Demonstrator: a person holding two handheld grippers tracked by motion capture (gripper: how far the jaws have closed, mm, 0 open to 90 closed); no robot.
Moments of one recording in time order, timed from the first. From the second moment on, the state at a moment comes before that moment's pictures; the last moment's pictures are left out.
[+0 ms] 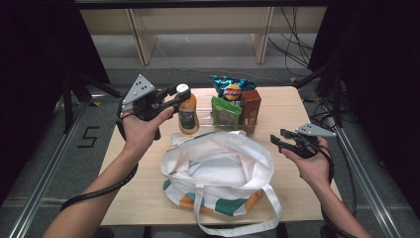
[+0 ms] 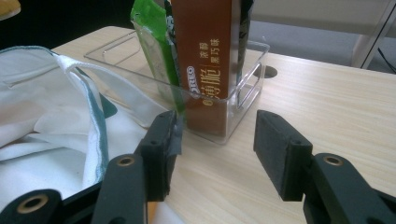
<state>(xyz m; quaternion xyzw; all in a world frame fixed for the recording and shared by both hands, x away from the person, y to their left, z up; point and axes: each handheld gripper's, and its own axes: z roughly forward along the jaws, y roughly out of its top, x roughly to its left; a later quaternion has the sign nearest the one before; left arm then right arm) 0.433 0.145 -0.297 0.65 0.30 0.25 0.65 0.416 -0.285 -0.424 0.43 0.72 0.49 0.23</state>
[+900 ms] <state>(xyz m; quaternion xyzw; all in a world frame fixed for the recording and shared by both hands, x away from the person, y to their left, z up) 0.452 0.142 -0.306 0.65 0.31 0.26 0.64 0.414 -0.284 -0.424 0.44 0.72 0.49 0.22</state>
